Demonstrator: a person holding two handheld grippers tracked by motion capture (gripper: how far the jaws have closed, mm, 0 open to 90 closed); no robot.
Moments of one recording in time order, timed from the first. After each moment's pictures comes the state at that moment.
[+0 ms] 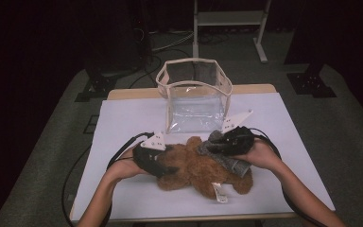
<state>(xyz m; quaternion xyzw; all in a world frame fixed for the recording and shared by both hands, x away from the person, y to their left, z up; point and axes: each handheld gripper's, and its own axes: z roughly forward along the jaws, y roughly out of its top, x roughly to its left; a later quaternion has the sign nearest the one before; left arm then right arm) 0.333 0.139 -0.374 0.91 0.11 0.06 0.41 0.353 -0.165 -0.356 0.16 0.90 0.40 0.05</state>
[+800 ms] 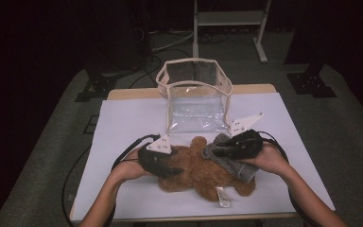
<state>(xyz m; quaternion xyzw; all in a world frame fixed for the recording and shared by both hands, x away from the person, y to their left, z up) 0.328 0.125 -0.378 0.91 0.09 0.06 0.39 0.340 -0.173 -0.343 0.15 0.90 0.42 0.06</state>
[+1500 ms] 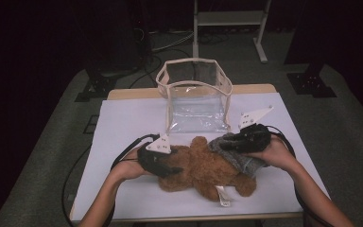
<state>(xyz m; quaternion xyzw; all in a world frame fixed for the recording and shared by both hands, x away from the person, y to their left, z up) 0.331 0.127 -0.369 0.92 0.08 0.07 0.38 0.351 -0.199 -0.346 0.19 0.89 0.42 0.05</state>
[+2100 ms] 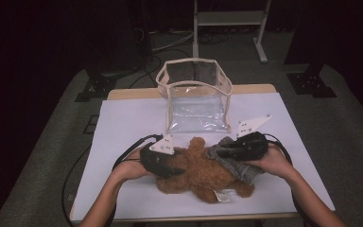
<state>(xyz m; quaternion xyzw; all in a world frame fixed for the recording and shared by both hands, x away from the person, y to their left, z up) 0.325 0.119 -0.373 0.92 0.07 0.06 0.38 0.338 -0.196 -0.354 0.17 0.88 0.44 0.04</state>
